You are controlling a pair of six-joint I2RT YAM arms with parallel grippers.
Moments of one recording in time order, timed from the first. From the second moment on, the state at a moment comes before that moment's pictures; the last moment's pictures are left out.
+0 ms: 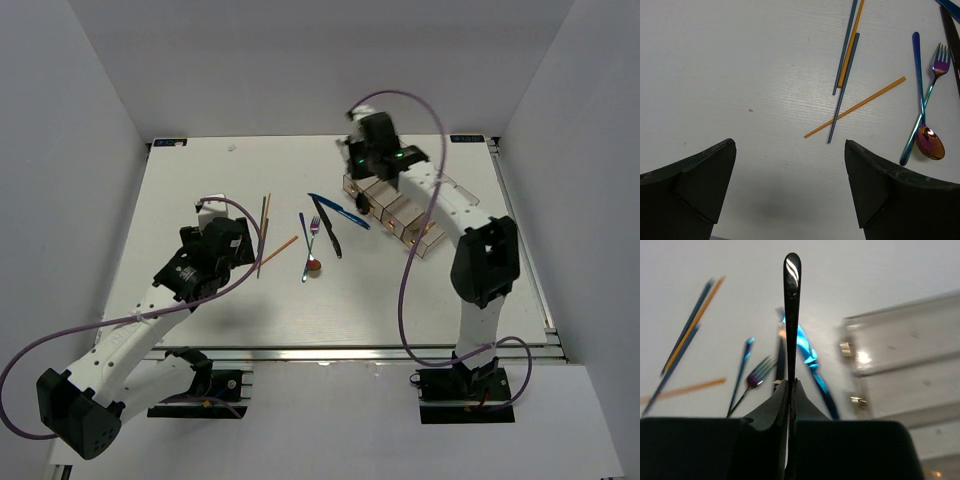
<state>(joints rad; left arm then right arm) -0.56 0.96 0.84 -0.62 -0.62 -0.46 0.60 1.96 1.81 -0.50 -0.05 0.03</state>
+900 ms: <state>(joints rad) -0.56 0.95 0.84 -0.62 -0.62 -0.46 0.21 1.87 1.39 -0.26 0.57 0.92</state>
